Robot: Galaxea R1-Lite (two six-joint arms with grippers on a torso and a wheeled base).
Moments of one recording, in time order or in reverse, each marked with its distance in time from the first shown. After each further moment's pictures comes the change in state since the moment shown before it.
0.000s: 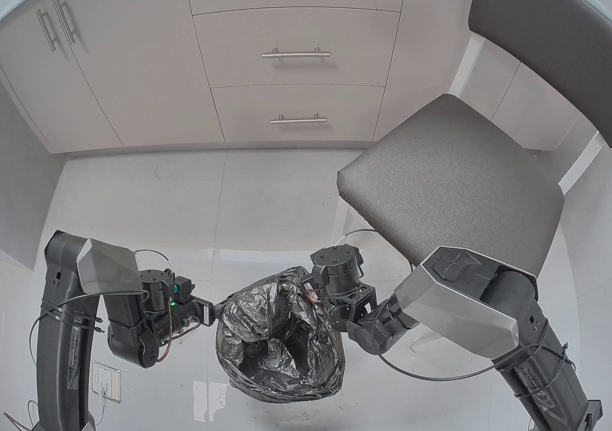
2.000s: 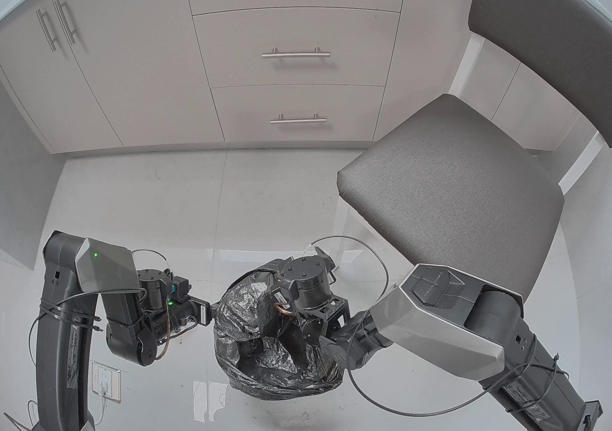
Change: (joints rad) left arm 0.019 0.004 -0.014 0.027 0.002 0.009; right arm 0.101 0.033 -0.095 0.014 -0.021 -0.049
